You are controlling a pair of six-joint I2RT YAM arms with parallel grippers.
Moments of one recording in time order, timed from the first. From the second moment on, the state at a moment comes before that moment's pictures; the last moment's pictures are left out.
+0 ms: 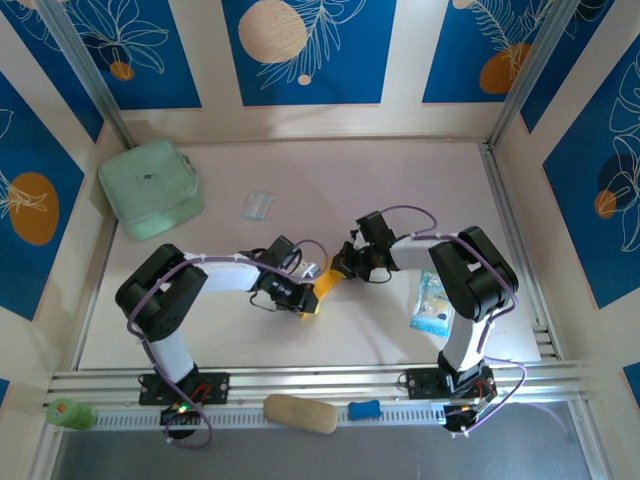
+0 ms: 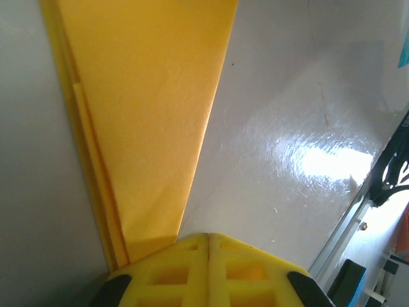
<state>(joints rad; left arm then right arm) -0.71 1.74 0.82 -0.26 0.68 -0.47 0.49 1.80 0.83 -0.05 -0.55 0.95</state>
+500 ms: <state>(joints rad) -0.71 1.78 0.89 -0.23 0.72 -0.52 0.49 1.80 0.83 -0.06 -0.55 0.95</state>
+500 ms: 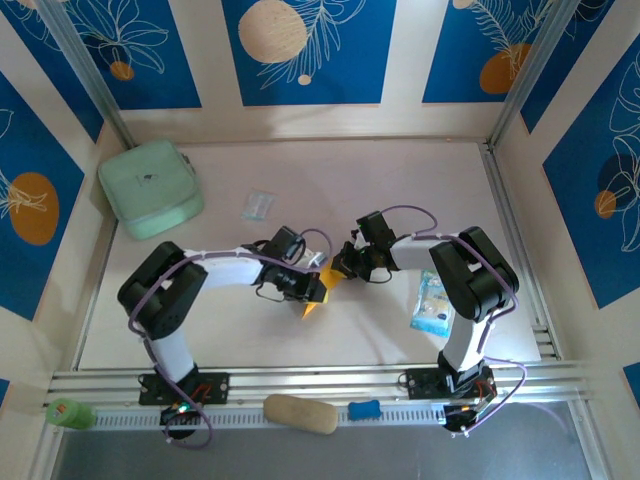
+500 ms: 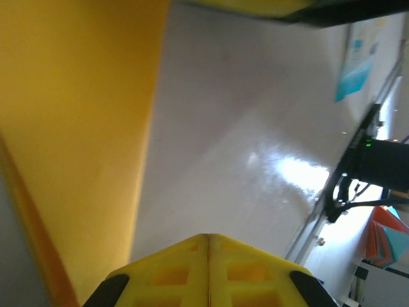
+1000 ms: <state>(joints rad) -0.69 1.83 0.85 -0.17 0.77 -0.55 0.49 1.80 0.83 -0.06 -0.55 0.95</state>
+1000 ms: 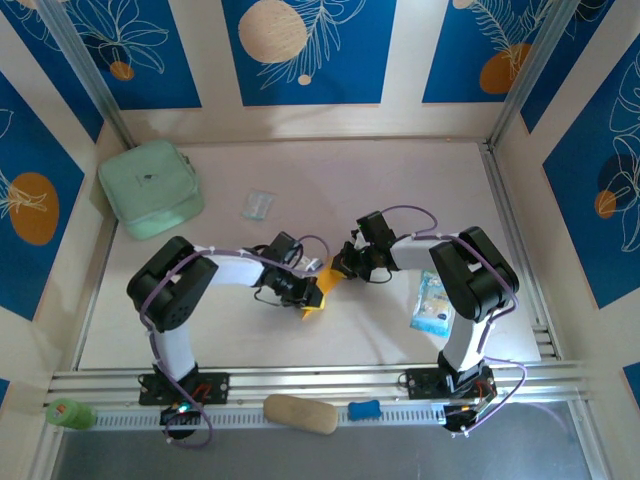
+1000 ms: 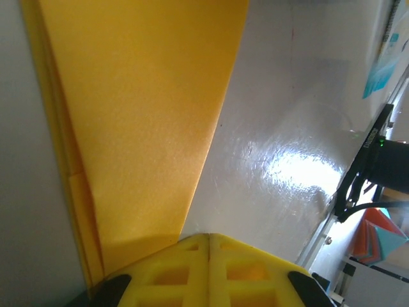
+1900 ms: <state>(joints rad) -0.61 1.51 0.71 -0.17 0.62 -0.63 0.54 1.78 0.82 -0.07 -0.57 0.89</state>
